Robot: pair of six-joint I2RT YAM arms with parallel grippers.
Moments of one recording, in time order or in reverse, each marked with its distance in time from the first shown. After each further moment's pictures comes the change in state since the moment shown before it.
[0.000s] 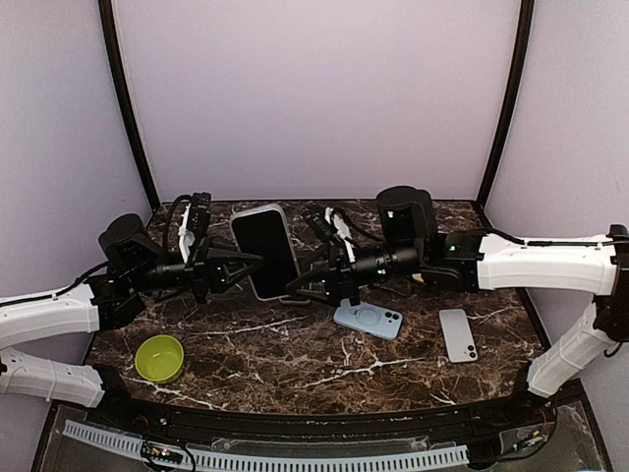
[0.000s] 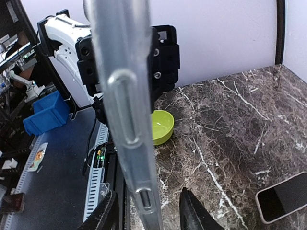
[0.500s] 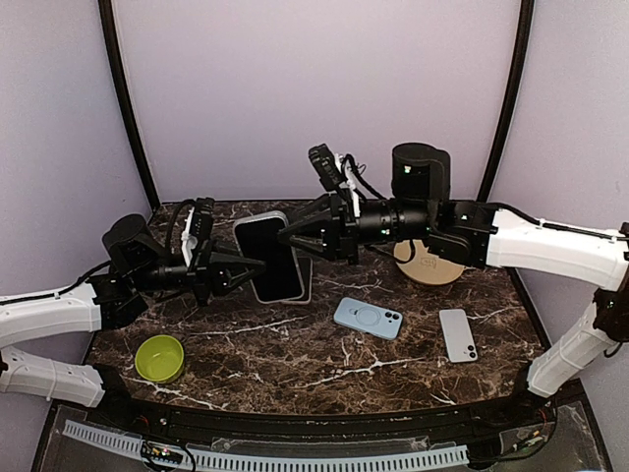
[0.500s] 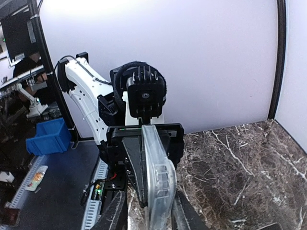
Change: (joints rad) left arm 0.001 0.016 0.000 -0.008 0.029 0.048; right arm -0.019 -0.010 0.184 0.012 -0.032 -0.031
